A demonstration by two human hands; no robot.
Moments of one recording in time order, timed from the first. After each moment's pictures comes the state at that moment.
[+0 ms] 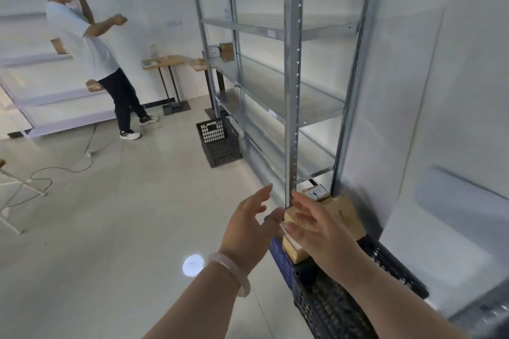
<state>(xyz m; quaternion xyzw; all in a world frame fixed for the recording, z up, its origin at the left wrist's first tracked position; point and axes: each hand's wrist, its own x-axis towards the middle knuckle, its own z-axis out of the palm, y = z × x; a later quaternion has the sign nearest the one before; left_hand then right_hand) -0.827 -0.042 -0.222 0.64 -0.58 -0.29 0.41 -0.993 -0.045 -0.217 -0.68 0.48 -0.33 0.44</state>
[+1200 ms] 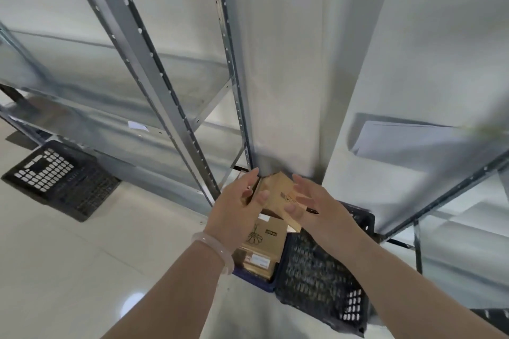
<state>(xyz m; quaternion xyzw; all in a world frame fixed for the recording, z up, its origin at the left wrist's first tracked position) -0.853 -0.436 -0.294 0.44 -0.76 -0.45 0.18 -1.000 -0.325 -0.292 -0.40 0.72 -0.42 0.38</state>
